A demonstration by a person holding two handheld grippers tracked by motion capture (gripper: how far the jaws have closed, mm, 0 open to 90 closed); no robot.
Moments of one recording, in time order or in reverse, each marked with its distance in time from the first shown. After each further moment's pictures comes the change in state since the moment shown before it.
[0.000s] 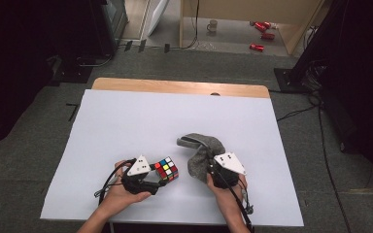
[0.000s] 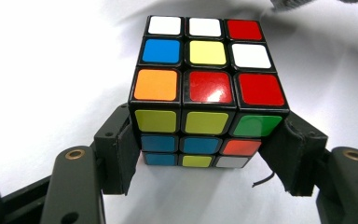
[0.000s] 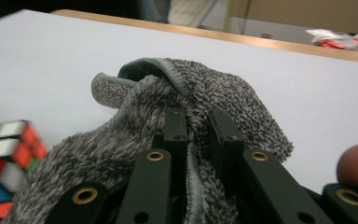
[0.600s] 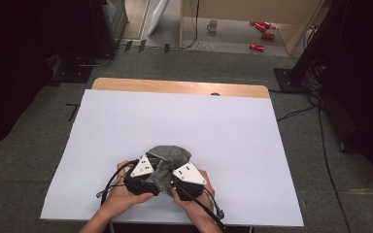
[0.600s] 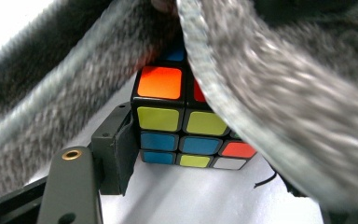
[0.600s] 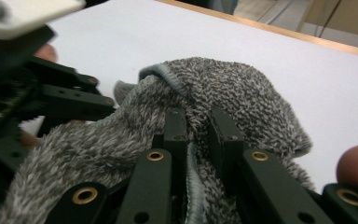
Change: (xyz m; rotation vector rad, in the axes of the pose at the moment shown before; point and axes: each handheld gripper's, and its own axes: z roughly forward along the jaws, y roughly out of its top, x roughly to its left) left arm -0.007 0.002 0.006 0.009 0.010 0.011; right arm 0.095 -0.005 0.003 0.026 0.229 -0.131
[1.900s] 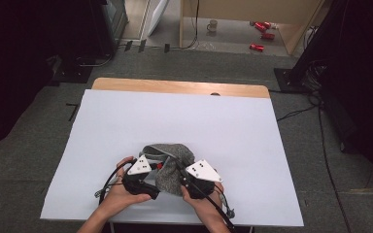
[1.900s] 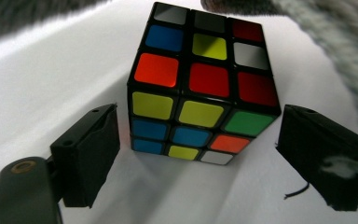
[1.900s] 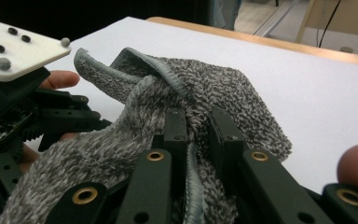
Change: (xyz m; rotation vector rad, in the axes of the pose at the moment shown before) left arm 0.004 -0.001 -0.001 0.017 -0.044 -0.044; right arm -0.021 0.009 -0.020 -0.044 0.041 0.068
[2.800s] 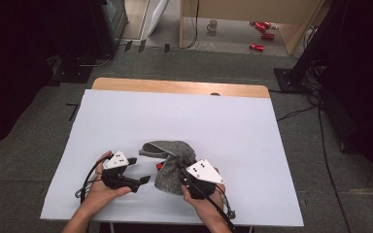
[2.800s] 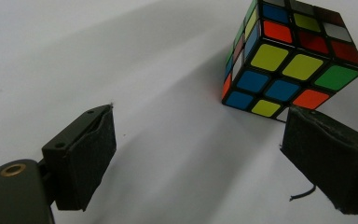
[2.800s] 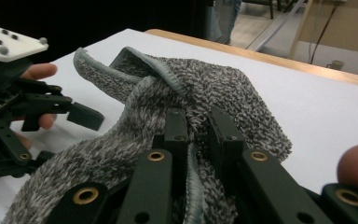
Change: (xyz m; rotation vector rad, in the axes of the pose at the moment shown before) left arm 0.042 -0.023 -0.040 -0.043 0.073 -0.075; right arm 0.004 0.010 -0.009 -0.042 -0.010 -0.028
